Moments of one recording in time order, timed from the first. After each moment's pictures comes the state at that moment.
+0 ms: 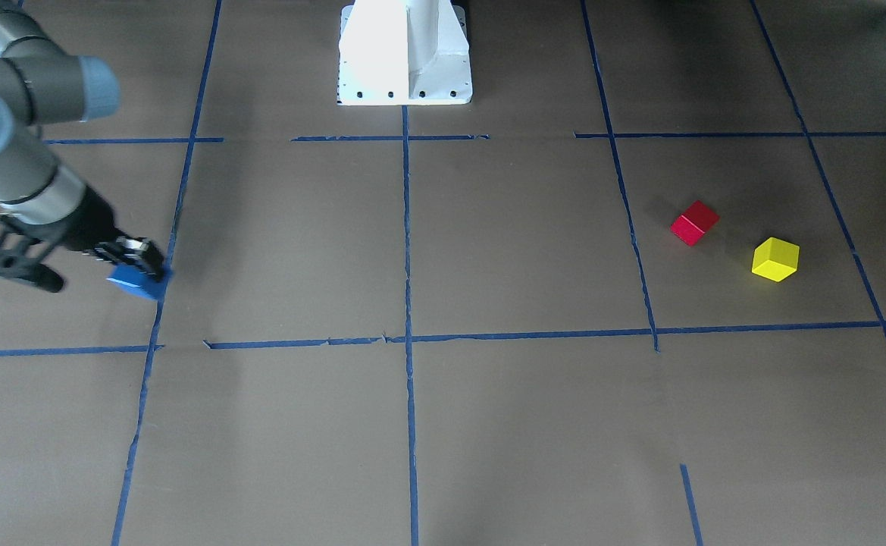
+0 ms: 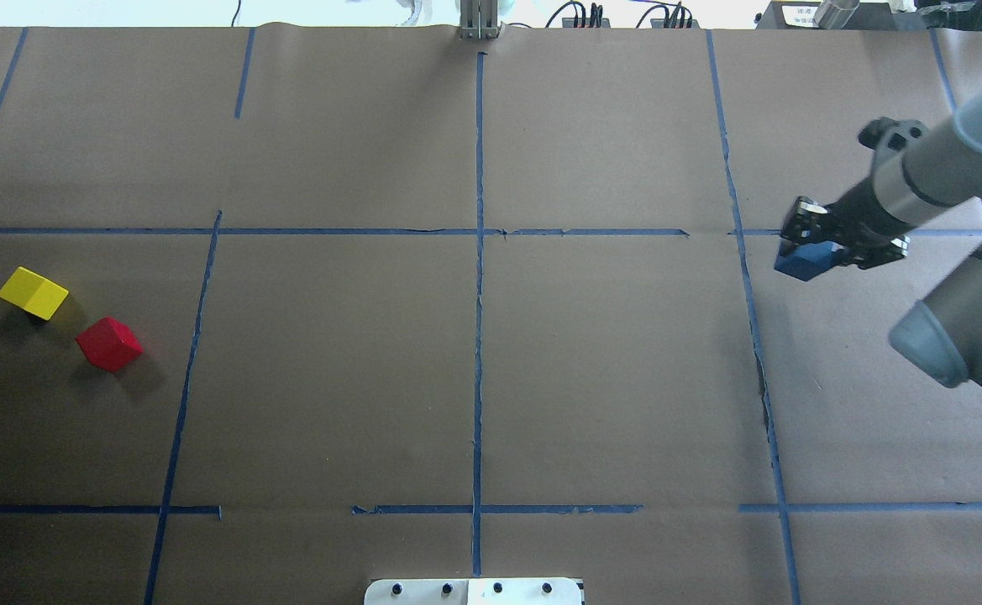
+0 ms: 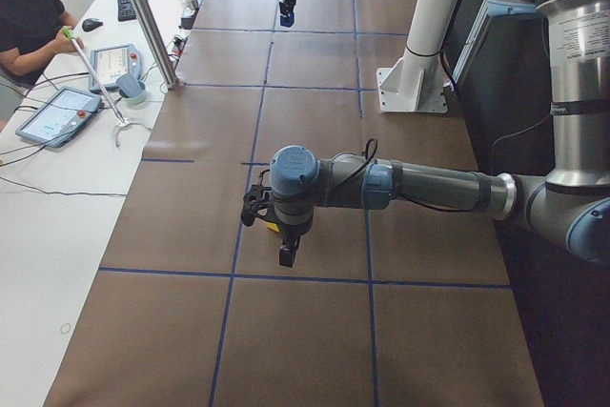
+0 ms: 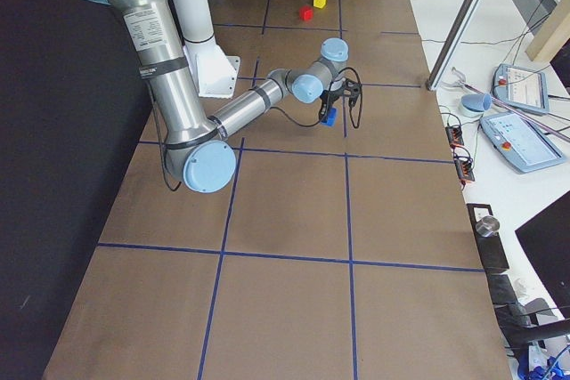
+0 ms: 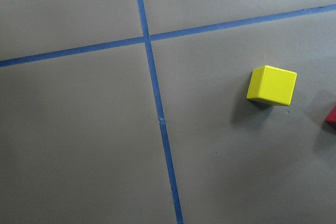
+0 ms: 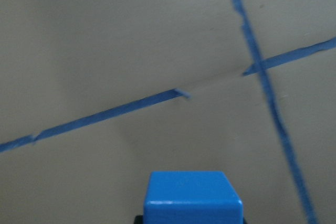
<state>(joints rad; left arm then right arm) -1.60 -1.39 -1.88 -1.49 -2.41 0.16 0.81 -1.16 1.75 -1.41 2.17 1.29</state>
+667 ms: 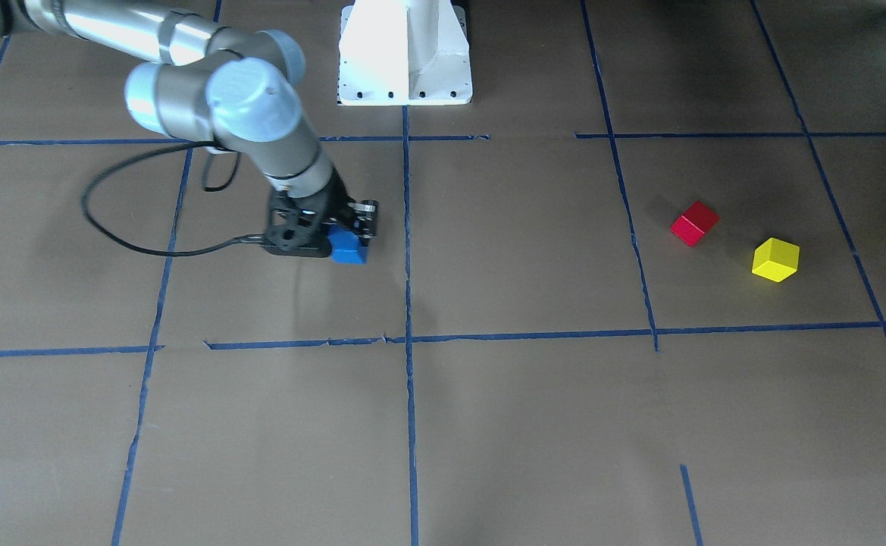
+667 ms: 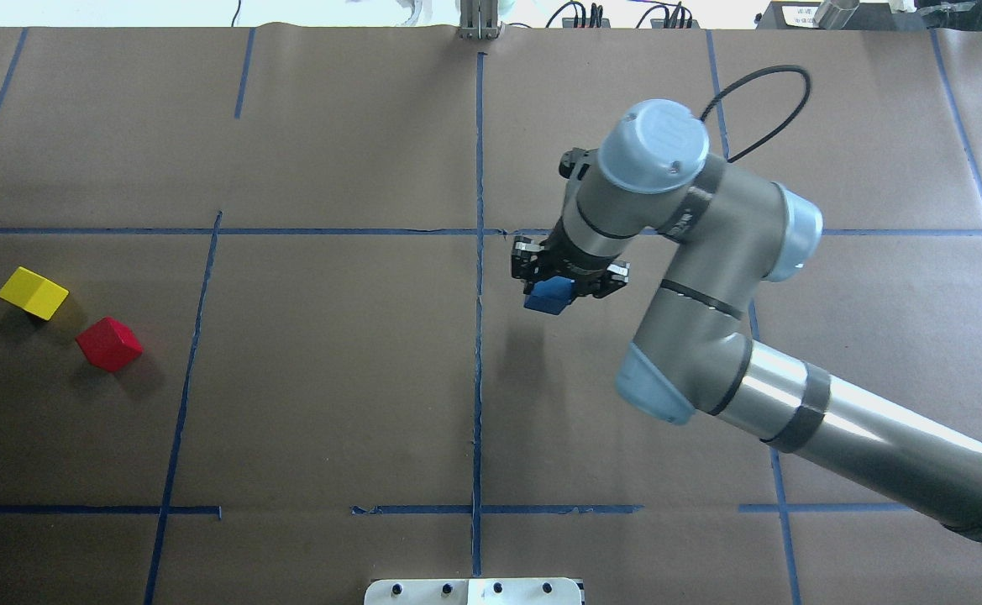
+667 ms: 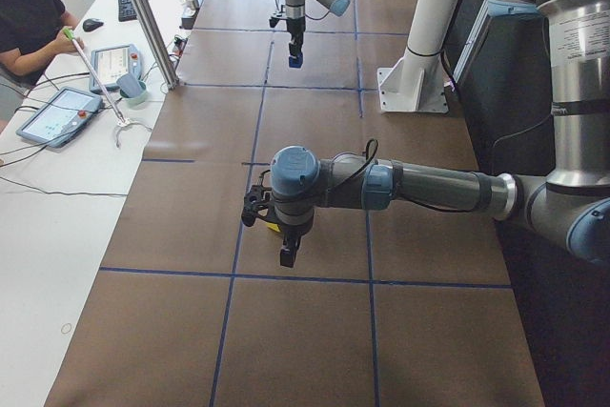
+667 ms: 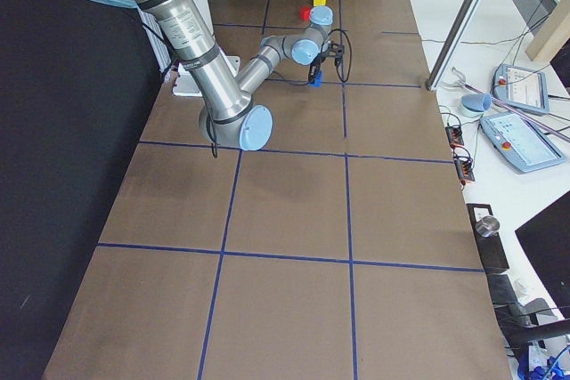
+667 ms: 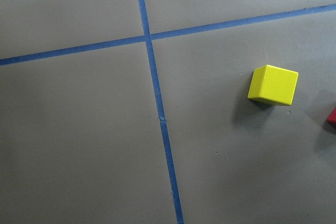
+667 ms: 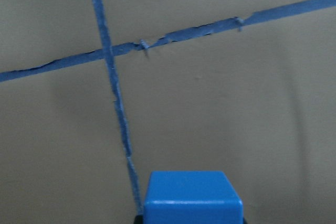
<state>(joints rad) -1.59 -1.39 -1.88 -1.49 -2.41 0.16 0.59 -0.83 1.52 -1.41 2.04 1.39</state>
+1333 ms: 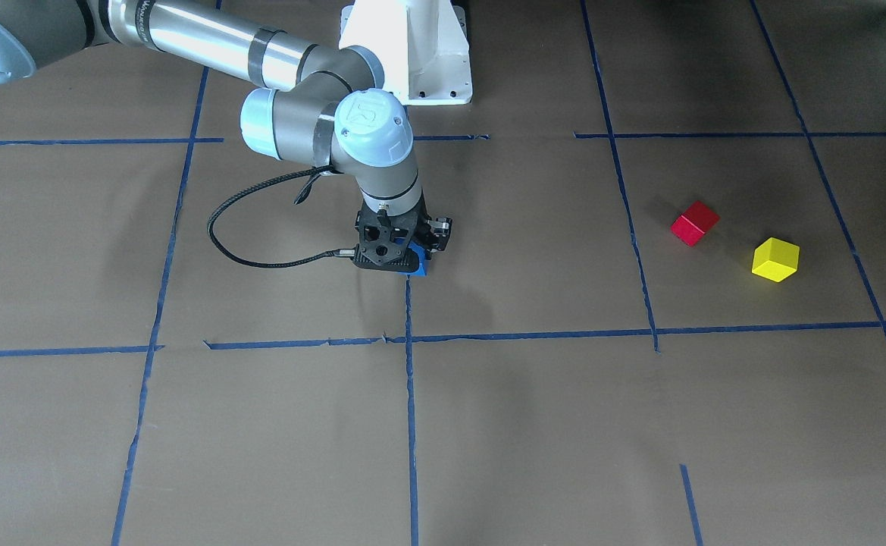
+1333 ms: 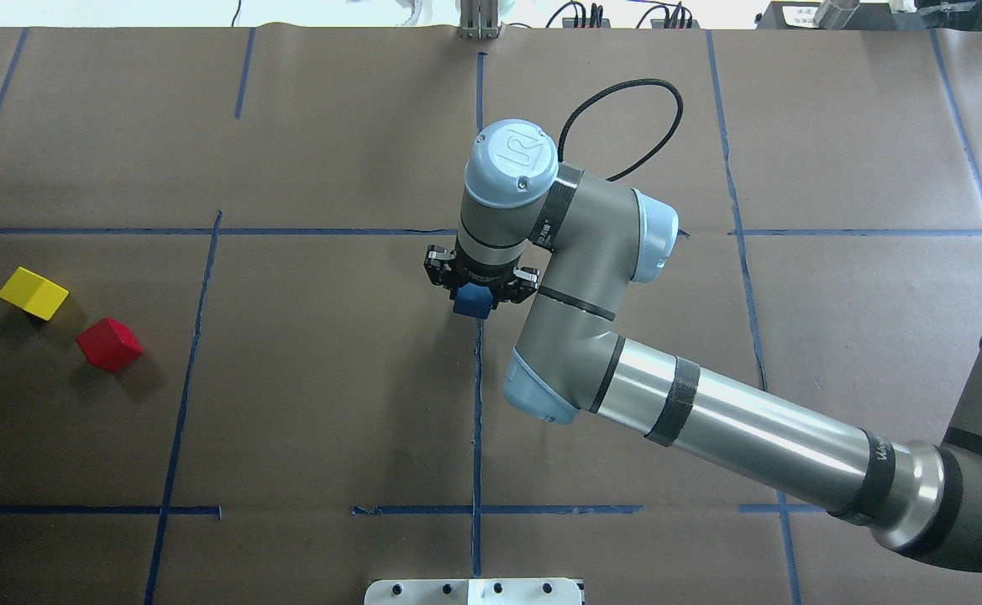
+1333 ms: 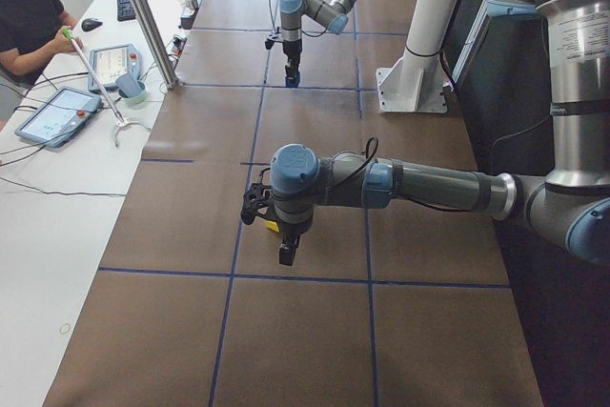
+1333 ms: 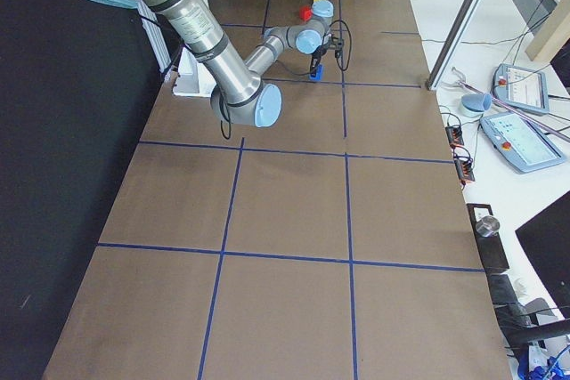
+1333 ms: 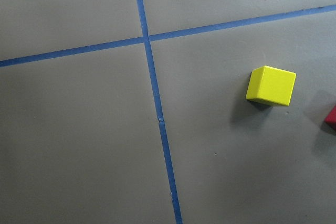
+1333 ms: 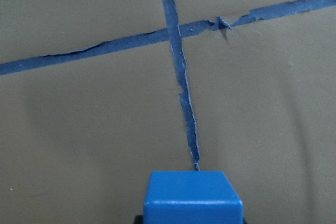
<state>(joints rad) -1.60 -1.38 -1.89 -1.49 -2.41 0.16 0.55 -0.69 1.34 -1.42 2.00 1.38</state>
